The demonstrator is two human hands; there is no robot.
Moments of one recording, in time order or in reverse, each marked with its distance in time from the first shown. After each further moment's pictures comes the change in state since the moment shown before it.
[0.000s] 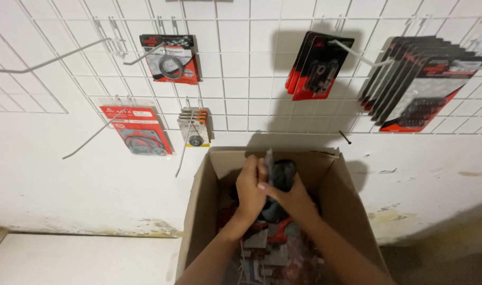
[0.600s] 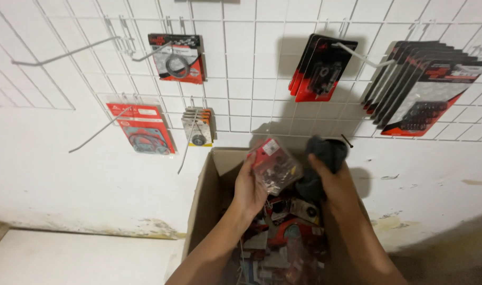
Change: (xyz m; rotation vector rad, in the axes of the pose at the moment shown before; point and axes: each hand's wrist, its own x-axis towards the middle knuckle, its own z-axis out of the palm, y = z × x) left_hand 0.022 0.036 -0.002 -1.129 -0.004 -0.734; right_hand 0.018 -0.086 -0.049 0.001 0.204 0.150
